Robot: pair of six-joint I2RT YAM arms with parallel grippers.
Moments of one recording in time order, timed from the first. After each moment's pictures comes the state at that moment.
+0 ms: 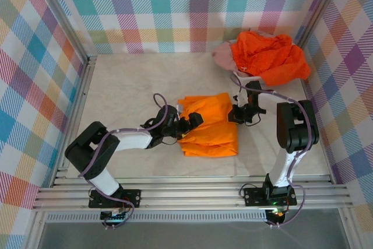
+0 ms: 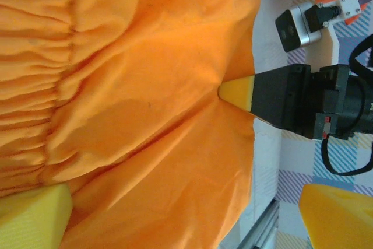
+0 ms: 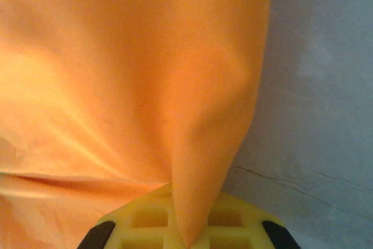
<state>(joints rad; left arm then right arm) -0.71 1.61 0.70 0.34 0.29 -1.13 0.13 1.85 1.11 -0.66 -0.52 0.15</state>
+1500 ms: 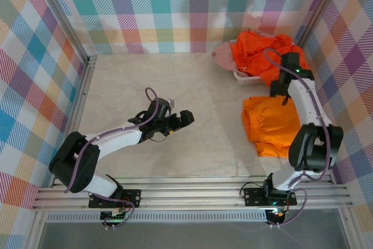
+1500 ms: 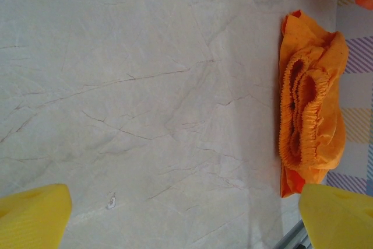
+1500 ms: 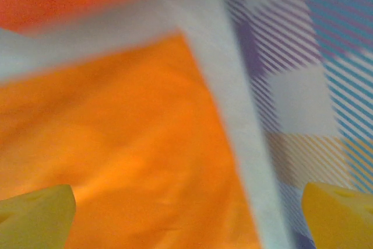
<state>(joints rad) -0.62 1.46 0.77 -0.03 0.28 -0.94 -0.02 1.58 1.45 -0.92 0.37 0.05</state>
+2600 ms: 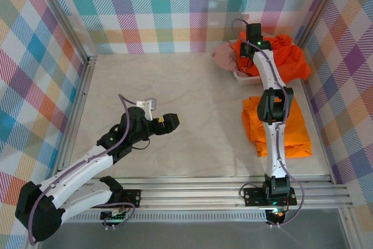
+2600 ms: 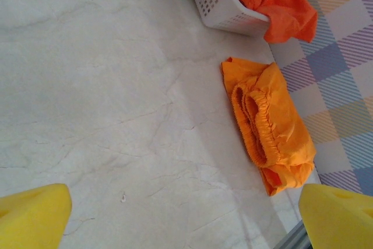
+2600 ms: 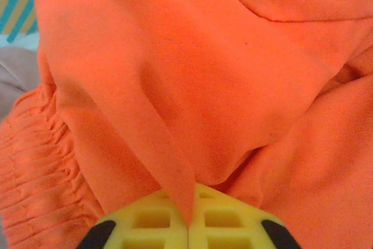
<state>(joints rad) -0.62 0.94 0.63 -0.14 0.14 -0.74 0.11 2.53 2.56 -0.80 0.24 0.11</state>
